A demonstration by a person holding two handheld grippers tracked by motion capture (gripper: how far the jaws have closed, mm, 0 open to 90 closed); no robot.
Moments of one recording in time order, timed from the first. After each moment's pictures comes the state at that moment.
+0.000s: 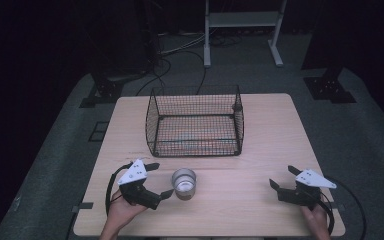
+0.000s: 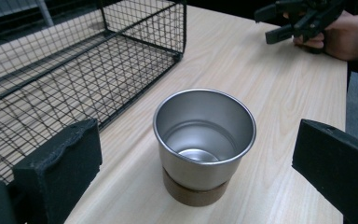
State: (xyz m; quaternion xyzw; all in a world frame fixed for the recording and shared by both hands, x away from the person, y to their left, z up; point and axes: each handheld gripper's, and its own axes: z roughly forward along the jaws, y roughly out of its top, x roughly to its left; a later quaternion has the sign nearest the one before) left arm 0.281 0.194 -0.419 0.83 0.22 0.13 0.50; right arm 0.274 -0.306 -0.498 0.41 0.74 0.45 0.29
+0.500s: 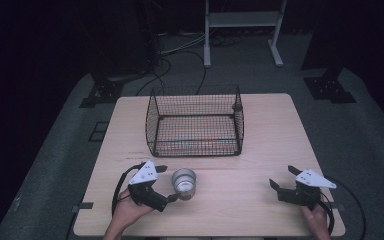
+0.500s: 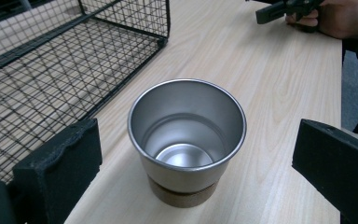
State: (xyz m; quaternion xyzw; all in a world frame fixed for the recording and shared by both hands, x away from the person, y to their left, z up) left arm 0.284 0.174 -0.425 0.85 0.20 0.11 0.48; right arm 0.274 -0.306 -0.498 0.41 0.74 0.45 0.29
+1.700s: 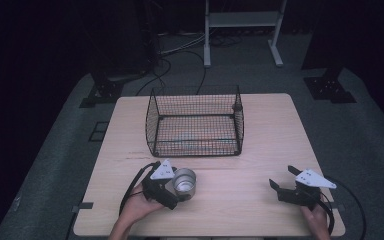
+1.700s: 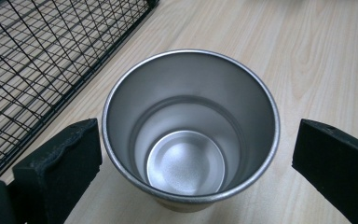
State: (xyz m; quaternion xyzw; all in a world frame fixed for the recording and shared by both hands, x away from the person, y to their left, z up) left arm 0.304 0.145 -0.443 0.89 0.19 0.10 0.40; right arm 0.274 -0.306 -0.498 0.41 0.74 0.45 0.29
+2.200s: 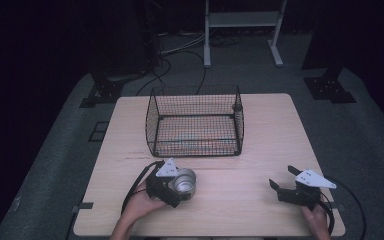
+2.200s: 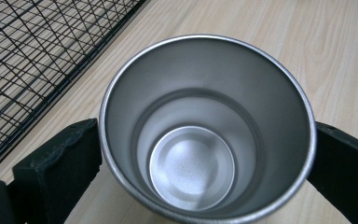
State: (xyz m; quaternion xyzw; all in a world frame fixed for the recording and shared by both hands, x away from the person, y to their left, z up) left arm 0.314 0.137 -0.451 0.90 0.19 0.09 0.38; right arm 0.274 -0.306 -0.498 0.41 0.74 0.45 0.29
